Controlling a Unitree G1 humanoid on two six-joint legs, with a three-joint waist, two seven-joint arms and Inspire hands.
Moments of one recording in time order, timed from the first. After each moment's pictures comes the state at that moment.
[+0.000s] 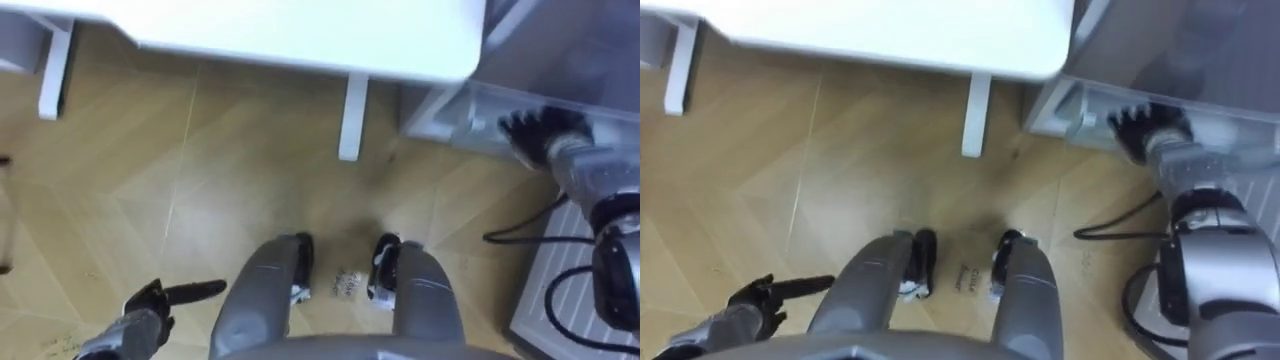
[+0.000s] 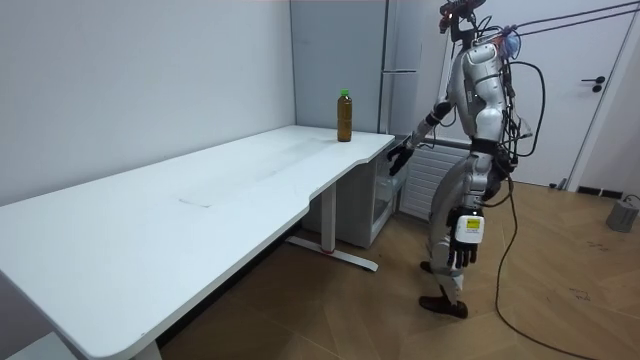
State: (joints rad) left arm 0.03 0.33 -0.19 1.08 -0.63 0.11 0.05; right arm -0.49 -0.50 -0.02 1.21 1.48 0.19 -0.07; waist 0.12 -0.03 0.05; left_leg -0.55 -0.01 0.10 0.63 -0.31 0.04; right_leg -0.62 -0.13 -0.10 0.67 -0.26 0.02
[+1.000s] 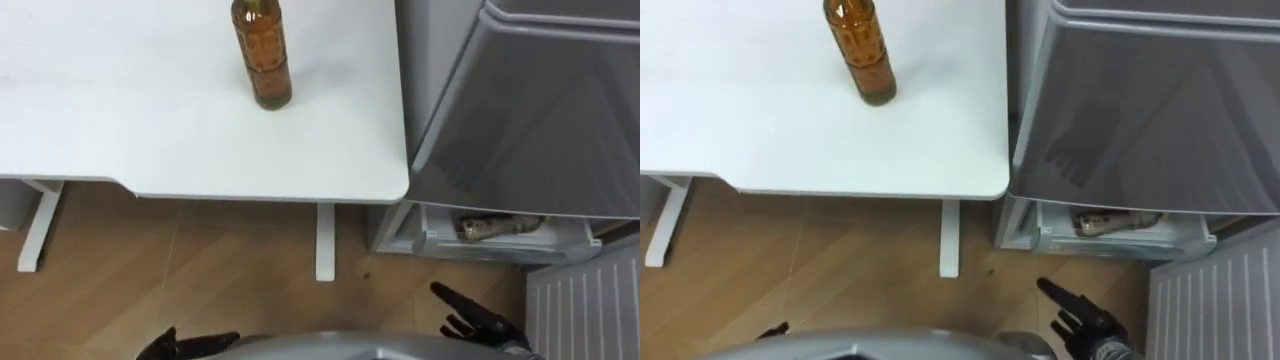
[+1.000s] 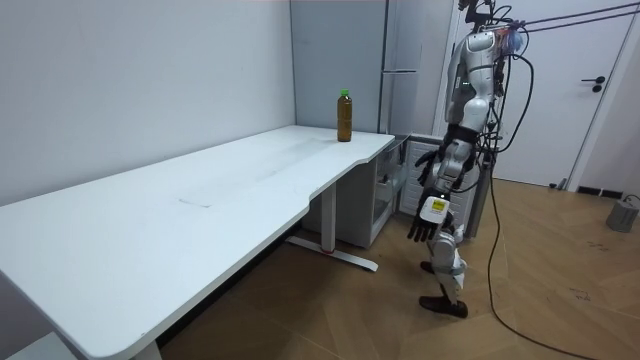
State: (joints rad) left arm 0.23 0.24 -0.04 1.08 -0.49 0.05 0.00; right arm 0.14 -0.30 0.06 1.18 0.88 0.09 0.24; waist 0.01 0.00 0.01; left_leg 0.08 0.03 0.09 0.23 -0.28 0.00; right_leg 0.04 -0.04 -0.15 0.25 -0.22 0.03
